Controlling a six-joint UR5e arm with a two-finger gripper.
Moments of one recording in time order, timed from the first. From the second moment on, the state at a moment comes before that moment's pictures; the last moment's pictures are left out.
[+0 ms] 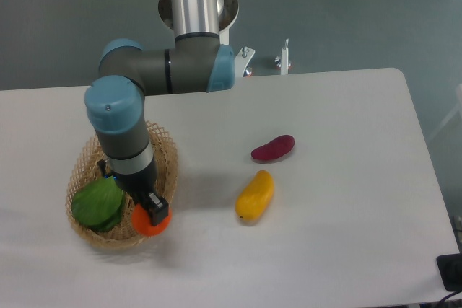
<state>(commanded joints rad) 2.03 -1.97 -1.65 -0.86 1.60 0.87</state>
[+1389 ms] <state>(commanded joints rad) 2.19 -1.91 -1.68 -0.86 1.60 0.84</state>
